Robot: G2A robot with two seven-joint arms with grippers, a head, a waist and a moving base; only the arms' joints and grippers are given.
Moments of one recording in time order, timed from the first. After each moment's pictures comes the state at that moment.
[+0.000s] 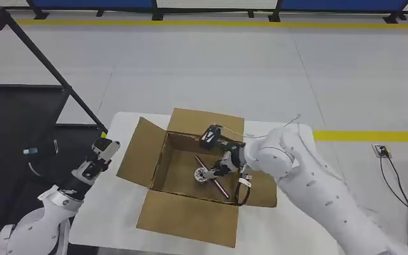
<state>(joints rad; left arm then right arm) 1.37 -1.21 -1.88 -1.96 0.15 -0.30 -0.58 -0.36 -1.24 0.70 -1.43 -0.62 -0.25 1.17</state>
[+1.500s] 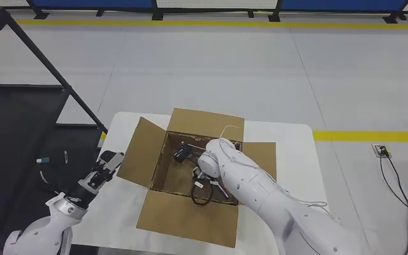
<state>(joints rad) 1.42 -1.17 -1.84 -1.92 0.11 -0.30 -0.59 -0.15 -1.74 0.32 -0.49 -0.65 -0.25 0.95</state>
